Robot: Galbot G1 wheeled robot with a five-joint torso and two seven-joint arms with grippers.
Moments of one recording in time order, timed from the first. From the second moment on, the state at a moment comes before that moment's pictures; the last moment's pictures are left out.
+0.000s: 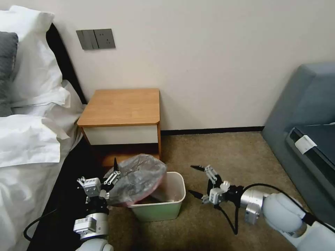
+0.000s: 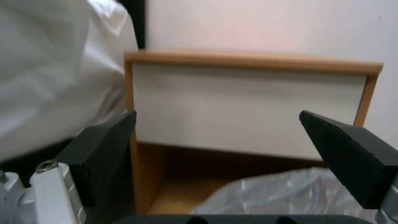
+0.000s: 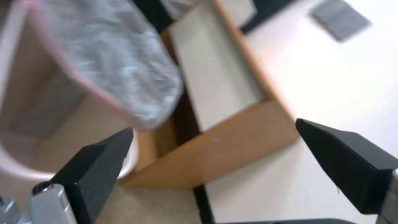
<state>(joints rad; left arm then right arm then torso) 1.70 -1.58 -0.59 -2.07 -0.06 -0.24 -0.10 -1.33 0.76 0.31 2.02 -0.28 0.35 -0.36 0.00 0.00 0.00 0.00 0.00</state>
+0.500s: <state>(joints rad) 1.73 -1.48 -0.54 -2.10 -0.17 0.06 -0.10 -1.31 0.99 0.34 1.95 -0.23 0.32 -0.30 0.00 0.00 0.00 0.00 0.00</state>
